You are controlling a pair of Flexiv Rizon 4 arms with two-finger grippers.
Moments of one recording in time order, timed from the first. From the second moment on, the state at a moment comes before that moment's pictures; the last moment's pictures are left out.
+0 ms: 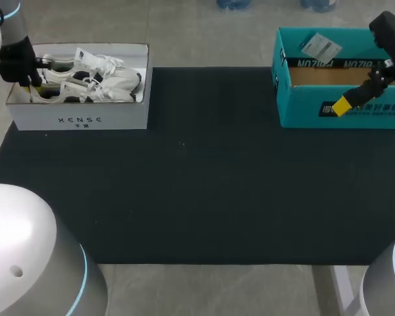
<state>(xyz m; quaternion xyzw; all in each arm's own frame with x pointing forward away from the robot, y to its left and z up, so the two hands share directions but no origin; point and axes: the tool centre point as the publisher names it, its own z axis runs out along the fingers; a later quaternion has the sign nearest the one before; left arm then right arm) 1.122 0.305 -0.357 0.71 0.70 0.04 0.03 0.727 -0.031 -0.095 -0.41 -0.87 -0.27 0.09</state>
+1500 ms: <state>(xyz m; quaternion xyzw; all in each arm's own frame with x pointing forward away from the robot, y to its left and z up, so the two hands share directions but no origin) 1.071 0.282 -0.187 0.74 0.66 0.09 0.06 0.727 -0.031 -0.096 -0.41 -0.87 -0.27 0.09</state>
